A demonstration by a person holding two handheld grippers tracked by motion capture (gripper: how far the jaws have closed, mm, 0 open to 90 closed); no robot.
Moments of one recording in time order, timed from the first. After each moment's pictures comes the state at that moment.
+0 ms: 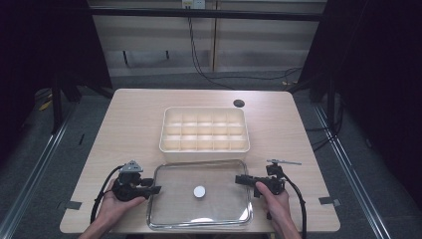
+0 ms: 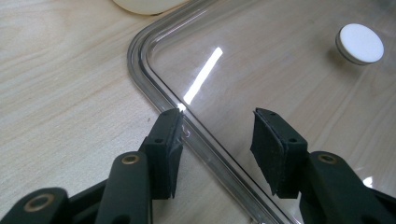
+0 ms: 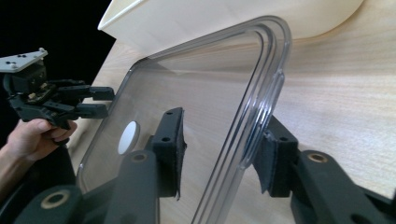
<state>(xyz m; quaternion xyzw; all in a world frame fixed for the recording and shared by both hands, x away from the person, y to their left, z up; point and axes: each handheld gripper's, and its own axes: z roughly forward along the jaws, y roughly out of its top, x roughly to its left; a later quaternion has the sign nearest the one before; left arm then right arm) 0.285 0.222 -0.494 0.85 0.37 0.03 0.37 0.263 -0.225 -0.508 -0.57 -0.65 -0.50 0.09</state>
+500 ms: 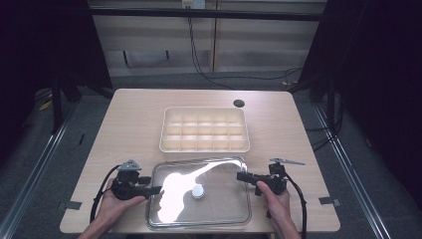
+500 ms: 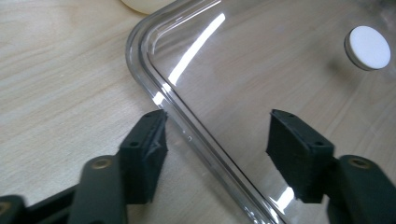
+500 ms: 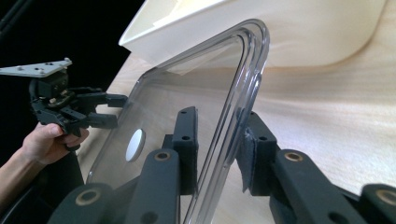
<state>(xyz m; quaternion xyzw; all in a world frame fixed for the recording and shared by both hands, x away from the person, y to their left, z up) 0.288 0.225 -0.495 0.84 0.39 0.01 0.38 0.260 -0.227 -0.499 -0.54 -0.64 -0.54 0.07</state>
